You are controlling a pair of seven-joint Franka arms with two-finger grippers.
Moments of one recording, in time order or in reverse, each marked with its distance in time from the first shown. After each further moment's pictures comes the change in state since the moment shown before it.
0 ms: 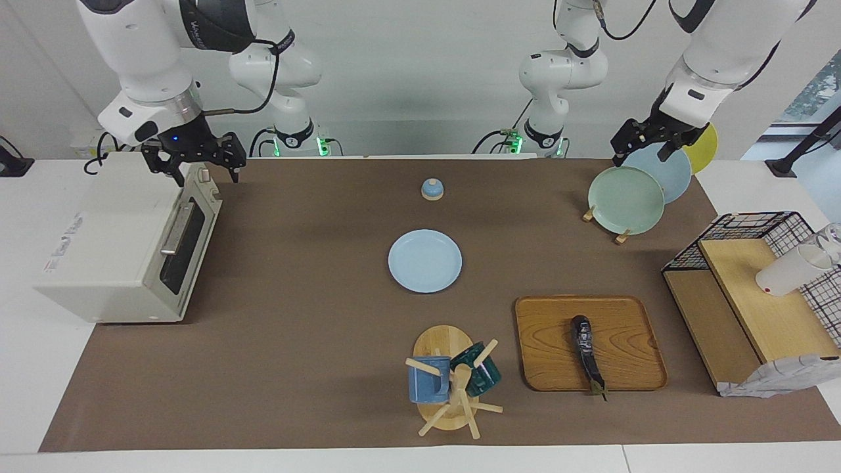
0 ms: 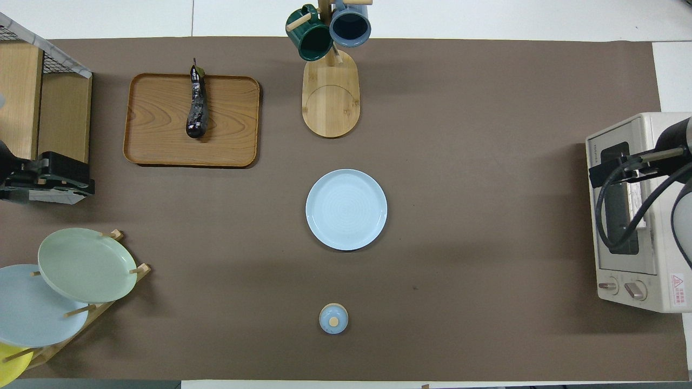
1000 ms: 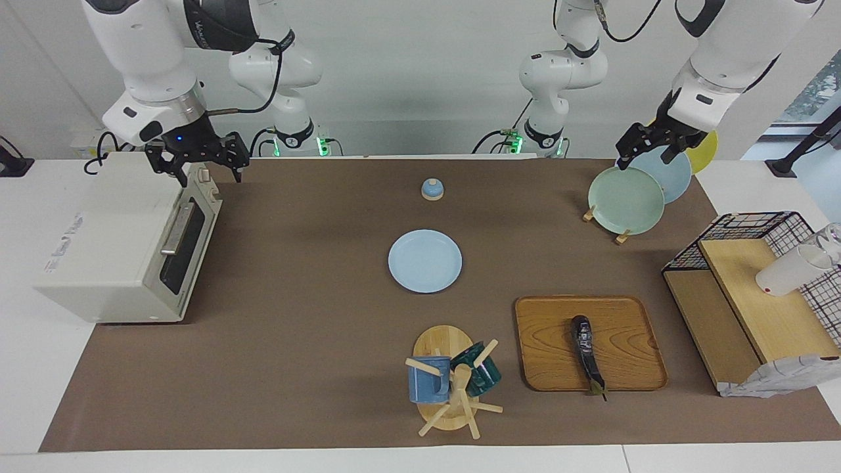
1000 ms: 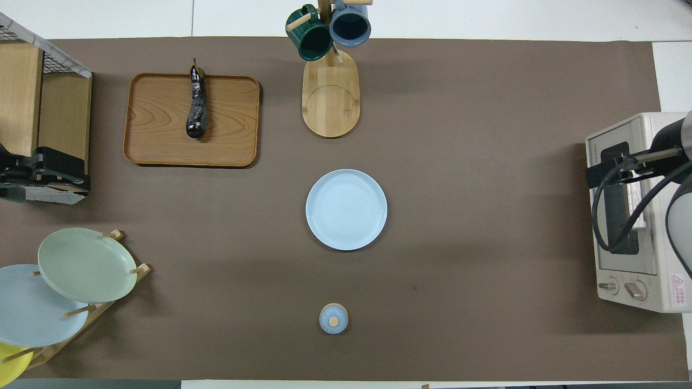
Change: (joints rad) left arm 0.023 0.007 -0.006 -0.012 -0.002 0.008 -0.010; right arm 0.010 0.000 0.000 0.000 0.000 0.000 0.000
